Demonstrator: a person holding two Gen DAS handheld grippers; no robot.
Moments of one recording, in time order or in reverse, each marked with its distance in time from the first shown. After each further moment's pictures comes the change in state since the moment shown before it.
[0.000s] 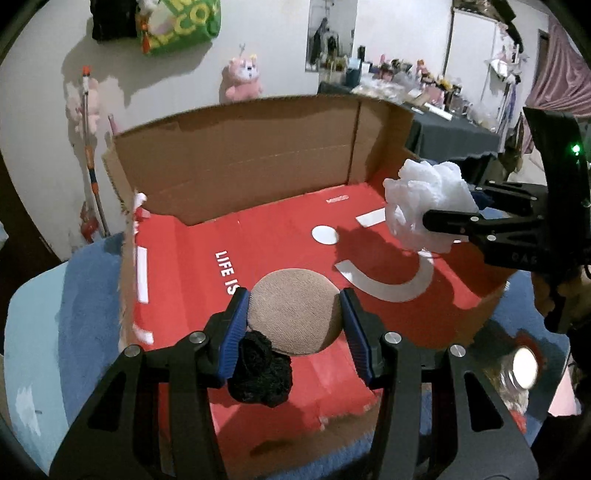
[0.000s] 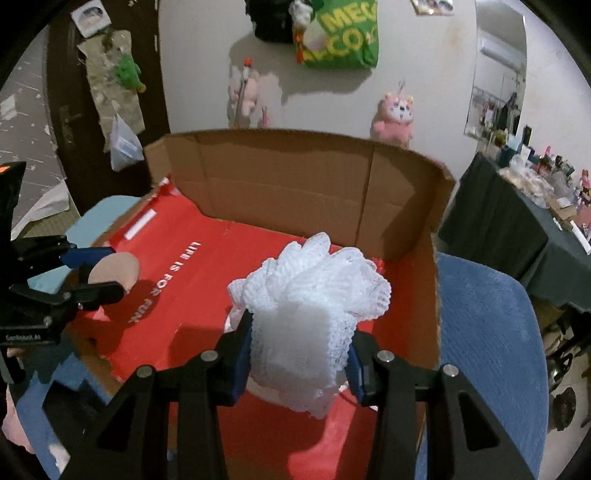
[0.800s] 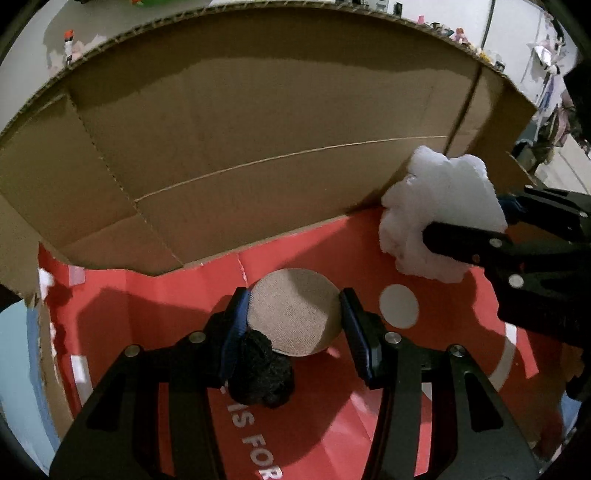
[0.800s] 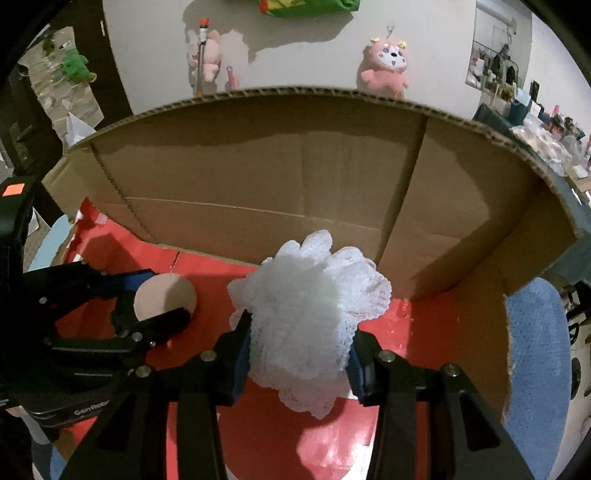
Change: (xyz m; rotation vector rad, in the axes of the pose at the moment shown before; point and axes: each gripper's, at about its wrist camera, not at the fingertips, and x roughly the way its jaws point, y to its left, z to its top) left arm 0.133 0.027 0.063 -0.053 0.195 0.051; right arm 0.107 -0.016 0.071 0.113 0.188 -0.025
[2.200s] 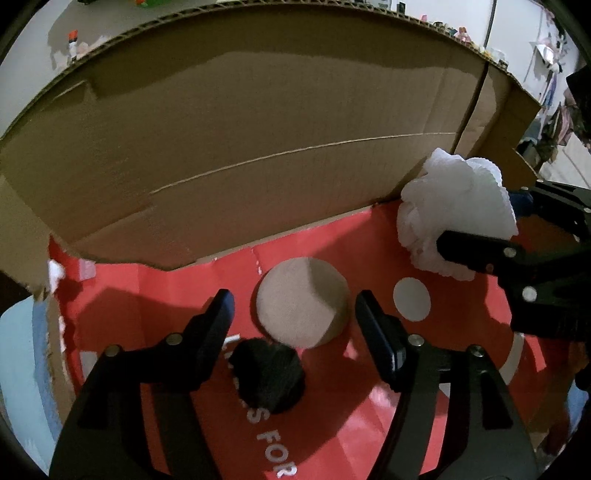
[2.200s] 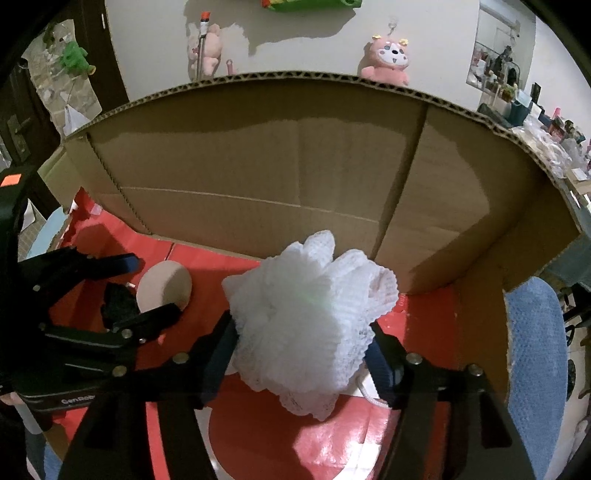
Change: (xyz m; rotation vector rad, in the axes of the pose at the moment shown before) left arm -0.004 0.006 0.000 0.002 -0.001 0.022; right arm 0.001 0.000 -0.004 -0.015 0.016 -0.012
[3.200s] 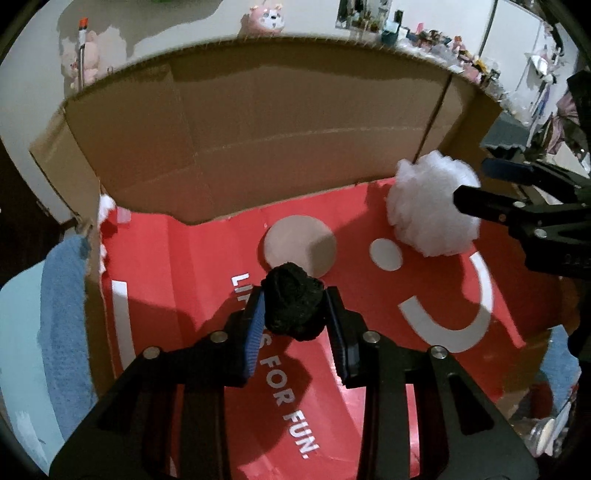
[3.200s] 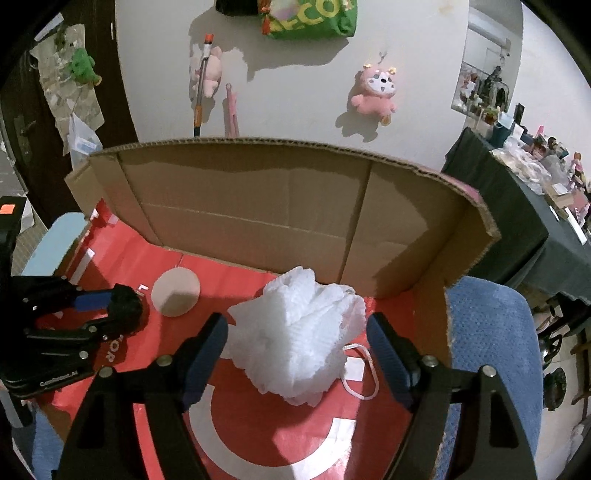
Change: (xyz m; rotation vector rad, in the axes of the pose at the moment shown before) left arm -0.051 0.035 -0.035 -0.032 0.001 -0.056; right arm -0.047 -0.005 -0.008 -0.020 -0.099 -0.047
